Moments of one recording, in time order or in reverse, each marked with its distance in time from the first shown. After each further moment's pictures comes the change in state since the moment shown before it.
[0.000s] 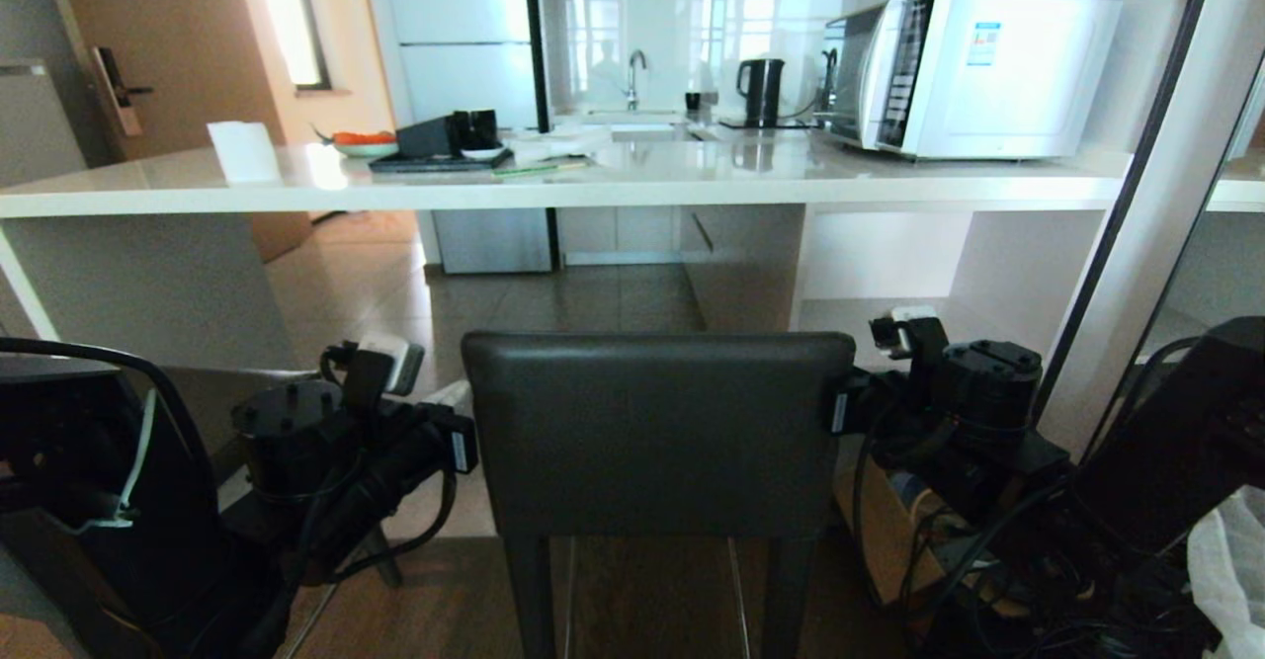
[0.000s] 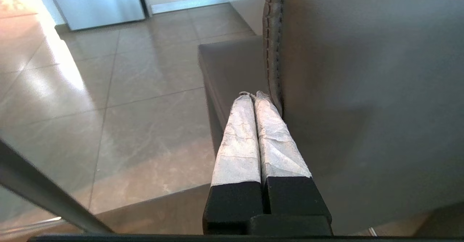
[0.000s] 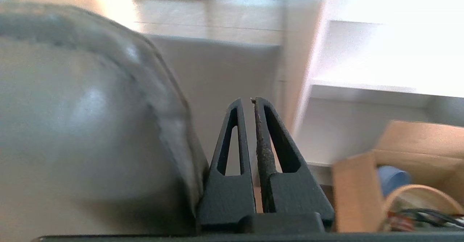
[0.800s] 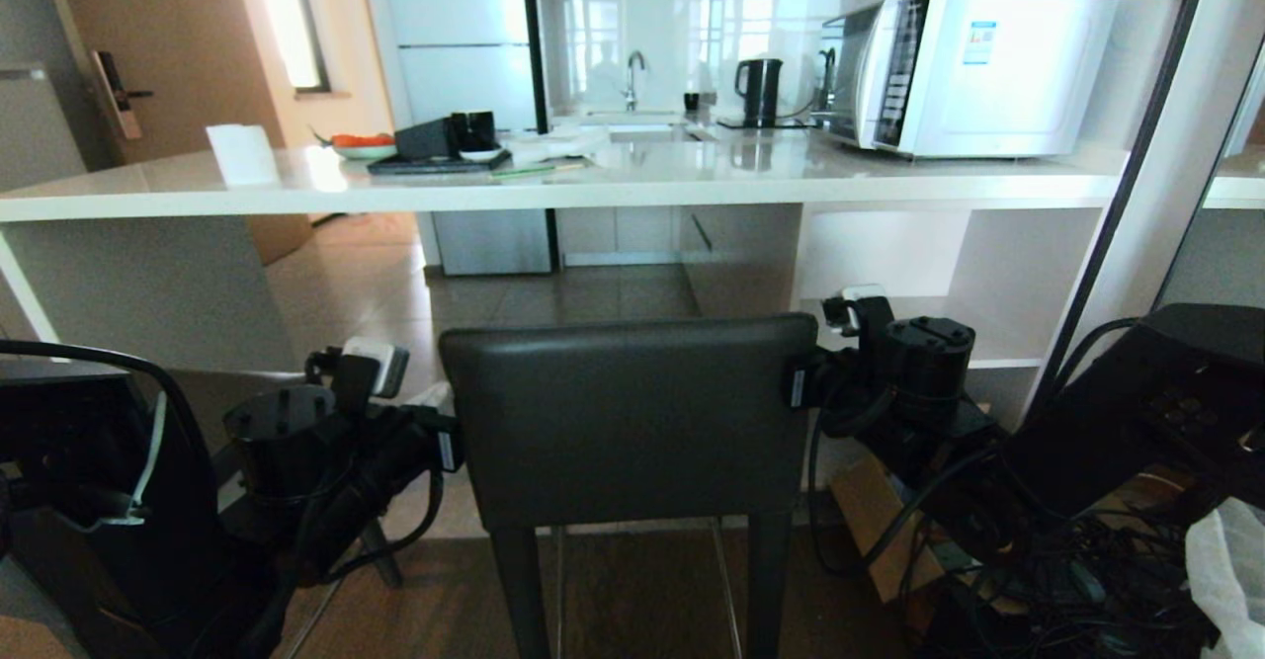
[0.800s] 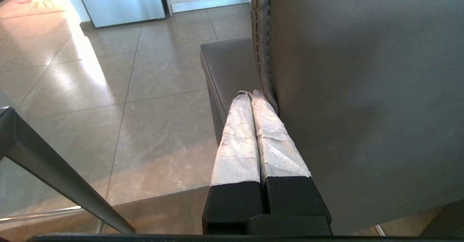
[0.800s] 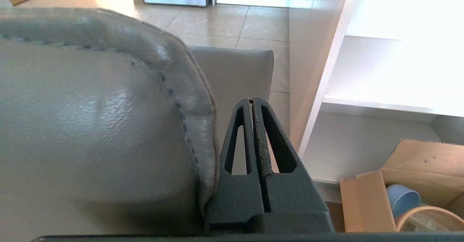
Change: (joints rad) left arm -0.009 0.038 0.027 -0.007 0.004 -0.005; right arm 0.099 0.077 -0.209 0.089 -0.001 -0.007
